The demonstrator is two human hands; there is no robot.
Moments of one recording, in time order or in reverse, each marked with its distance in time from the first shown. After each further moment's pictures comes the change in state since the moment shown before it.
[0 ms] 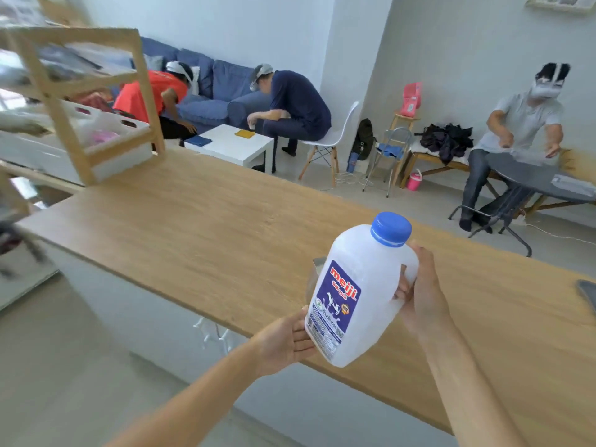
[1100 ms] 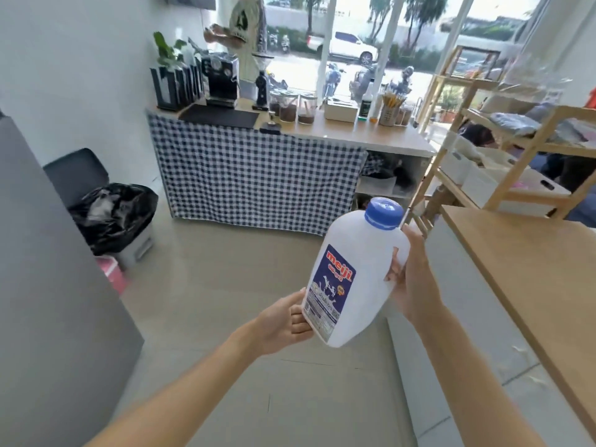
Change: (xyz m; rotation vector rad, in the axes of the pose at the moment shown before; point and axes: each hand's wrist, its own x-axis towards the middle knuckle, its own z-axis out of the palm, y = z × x) left_hand -0.470 -0.299 -0.083 -0.720 0.865 0.648; right_hand -0.380 0.119 0.293 -0.144 -1.424 0.148
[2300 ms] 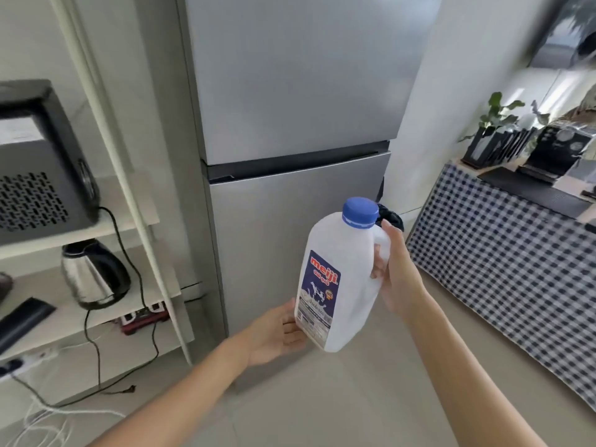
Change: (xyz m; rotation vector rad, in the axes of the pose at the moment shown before) left_hand -0.303 -0.046 -0.270 -0.512 0.697 0.507; right_hand -0.031 0.055 0.468 -0.088 -0.920 0.297
